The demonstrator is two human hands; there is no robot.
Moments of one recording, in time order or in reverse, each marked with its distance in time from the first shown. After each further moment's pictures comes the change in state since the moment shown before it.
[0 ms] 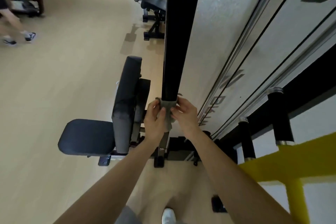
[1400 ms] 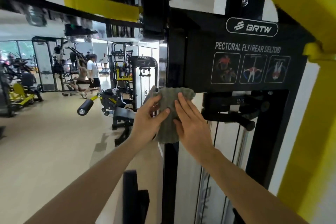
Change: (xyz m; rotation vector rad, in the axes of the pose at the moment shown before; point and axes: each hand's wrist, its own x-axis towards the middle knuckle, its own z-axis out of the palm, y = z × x) left_hand 0.077 0.364 -0.033 0.030 -0.445 0.736; right_hand -0.048 -0.324 0.008 -1.071 0.719 -1.373
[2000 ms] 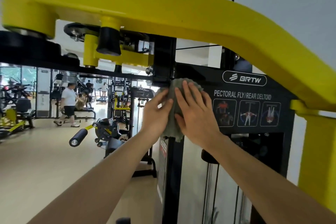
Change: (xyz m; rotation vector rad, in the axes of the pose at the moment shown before) left_hand 0.079 0.102 -0.002 -0.139 0.172 0.157; right_hand 0.142 0.008 -0.053 -0.444 -0.154 -0.117
